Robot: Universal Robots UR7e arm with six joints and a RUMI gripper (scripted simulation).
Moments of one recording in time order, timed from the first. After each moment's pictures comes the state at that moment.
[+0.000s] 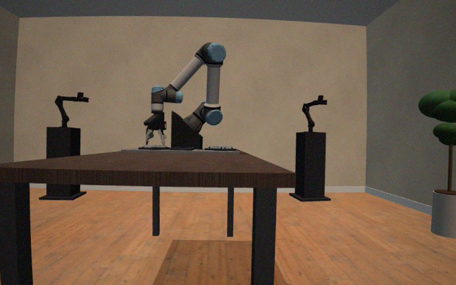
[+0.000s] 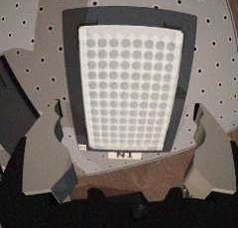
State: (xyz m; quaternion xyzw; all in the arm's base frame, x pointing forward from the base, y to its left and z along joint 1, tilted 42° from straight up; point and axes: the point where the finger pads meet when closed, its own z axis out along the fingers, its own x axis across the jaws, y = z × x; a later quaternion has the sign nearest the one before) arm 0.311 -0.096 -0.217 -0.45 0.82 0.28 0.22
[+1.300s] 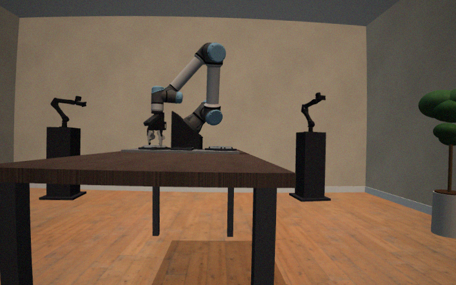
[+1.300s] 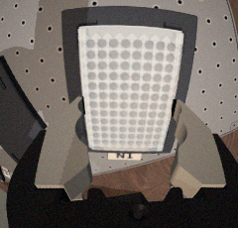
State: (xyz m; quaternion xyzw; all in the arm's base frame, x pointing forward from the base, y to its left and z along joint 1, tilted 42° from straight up) arm 0.311 -0.095 -0.218 -0.45 0.82 0.28 0.22
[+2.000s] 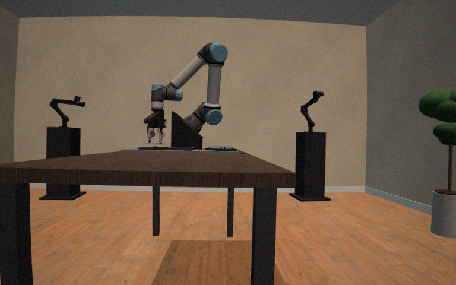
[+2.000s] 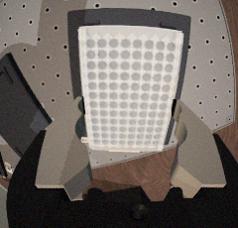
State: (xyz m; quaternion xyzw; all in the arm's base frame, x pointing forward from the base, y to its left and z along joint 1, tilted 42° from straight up) arm 0.310 -0.105 -0.207 -0.45 0.82 0.28 0.22
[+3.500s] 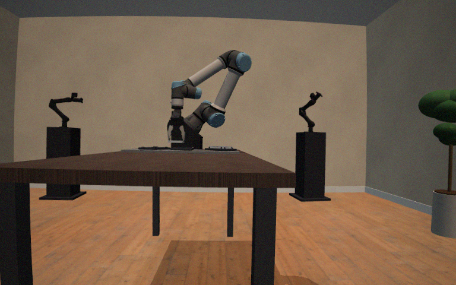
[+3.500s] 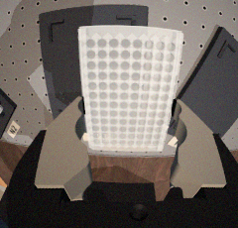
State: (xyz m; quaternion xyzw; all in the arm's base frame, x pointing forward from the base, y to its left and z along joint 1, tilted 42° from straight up) arm 0.338 -0.018 -0.106 -0.62 0.70 0.23 0.27
